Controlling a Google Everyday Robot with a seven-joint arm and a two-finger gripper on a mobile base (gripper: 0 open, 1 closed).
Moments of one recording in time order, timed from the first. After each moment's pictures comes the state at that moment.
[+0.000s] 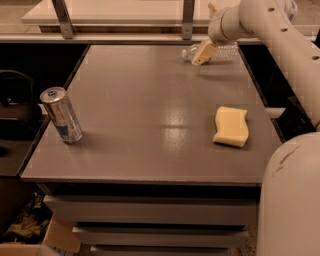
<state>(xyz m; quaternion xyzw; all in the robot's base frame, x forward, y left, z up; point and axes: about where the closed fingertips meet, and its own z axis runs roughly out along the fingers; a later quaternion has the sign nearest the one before) 0.852 -0.150 0.926 -0.58 0.64 -0.13 0.49</state>
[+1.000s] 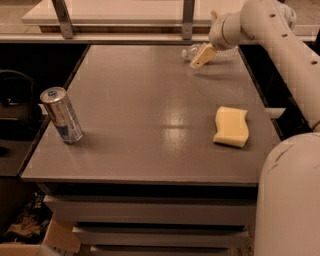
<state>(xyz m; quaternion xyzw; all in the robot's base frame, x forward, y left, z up) 0.857 -0.156 0.907 -0.54 0.67 -0.09 0.50</state>
